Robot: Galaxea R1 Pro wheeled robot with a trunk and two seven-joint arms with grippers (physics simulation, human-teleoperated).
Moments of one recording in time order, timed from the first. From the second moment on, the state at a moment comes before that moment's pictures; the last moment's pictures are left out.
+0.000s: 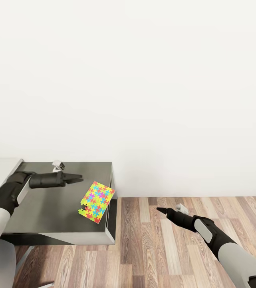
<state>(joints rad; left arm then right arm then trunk) -0.95 0.40 -0.09 -0.71 0.21 0.85 -1.56 -0.73 -0.17 0.18 -0.40 -0.73 0.44 0.54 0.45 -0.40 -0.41</state>
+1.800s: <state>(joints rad) -0.94 0.39 -0.09 -0.77 0.21 0.92 -1.57 -0.73 -0.10 0.18 -0.60 -0.74 0.55 0.62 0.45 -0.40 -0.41</state>
